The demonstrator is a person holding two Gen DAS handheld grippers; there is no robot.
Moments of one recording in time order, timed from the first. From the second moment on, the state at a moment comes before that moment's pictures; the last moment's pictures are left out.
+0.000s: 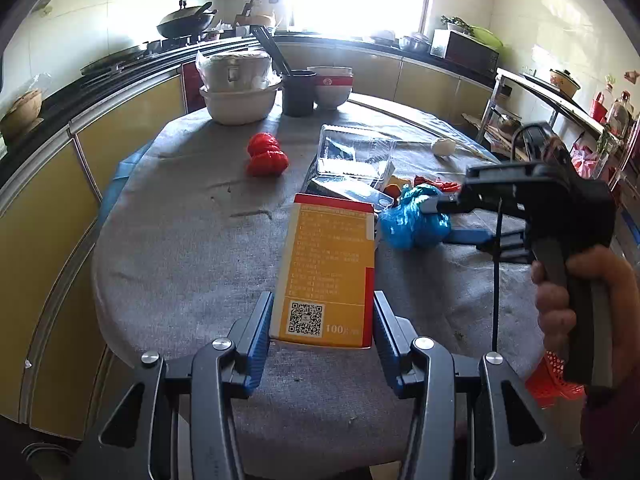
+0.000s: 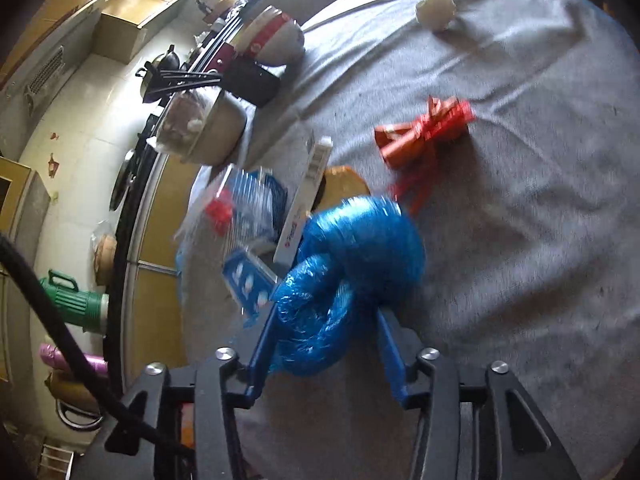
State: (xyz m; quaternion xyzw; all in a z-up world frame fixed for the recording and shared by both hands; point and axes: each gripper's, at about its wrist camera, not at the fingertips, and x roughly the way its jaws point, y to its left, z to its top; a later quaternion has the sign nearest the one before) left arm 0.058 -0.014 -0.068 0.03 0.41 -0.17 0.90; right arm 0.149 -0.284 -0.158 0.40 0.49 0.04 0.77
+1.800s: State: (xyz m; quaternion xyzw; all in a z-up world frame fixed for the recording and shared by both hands) left arm -0.012 -0.088 -0.031 0.11 0.37 -0.22 0.89; right arm -0.037 -0.309 -0.045 0.07 0.34 -0.18 0.92
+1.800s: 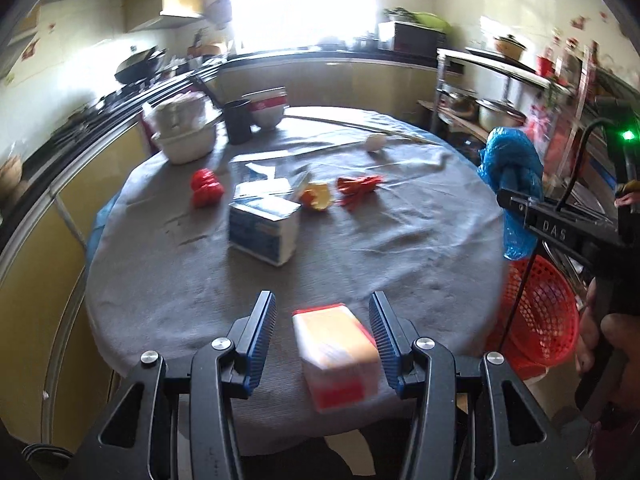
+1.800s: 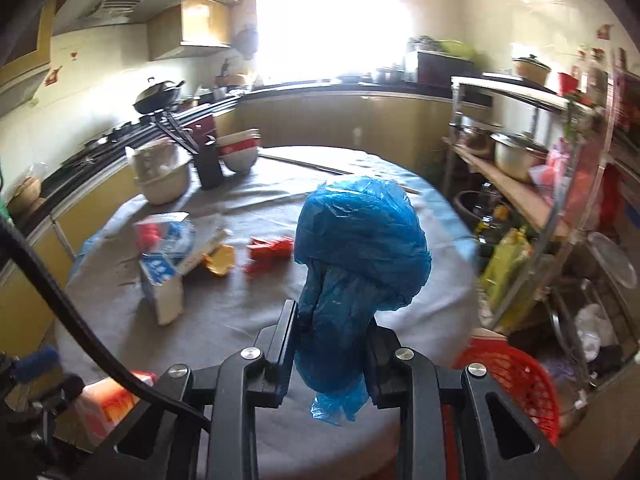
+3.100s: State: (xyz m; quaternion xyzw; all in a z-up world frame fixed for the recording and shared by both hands) left arm -0.069 -0.091 -0.094 0.20 0.38 -0.35 0.83; right arm -0.117 -0.400 -0.109 0.09 0.41 -0.30 0.86
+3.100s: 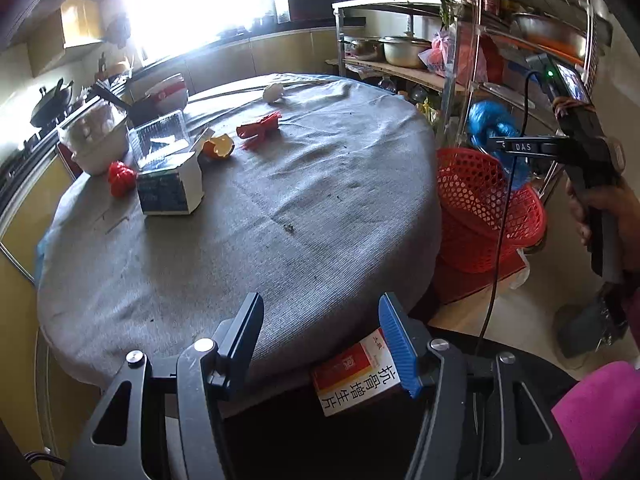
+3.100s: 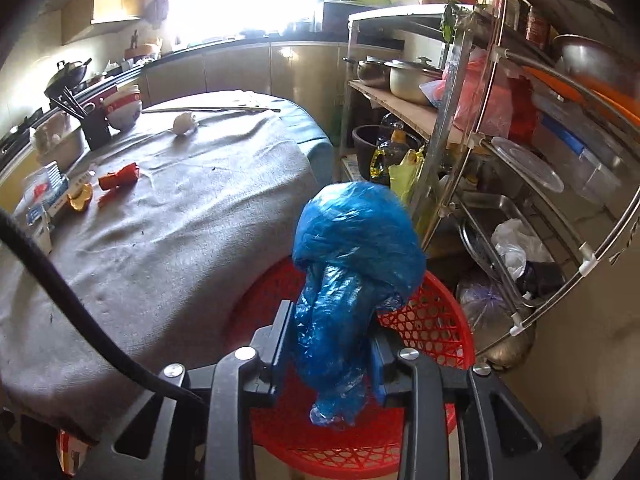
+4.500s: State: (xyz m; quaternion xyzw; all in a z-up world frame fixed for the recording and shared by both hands) left arm -0.029 -0.050 -0.085 0.14 0.41 -0.29 0.85; right arm -0.111 -0.354 -0.062 0.14 0.32 -0.14 0.93
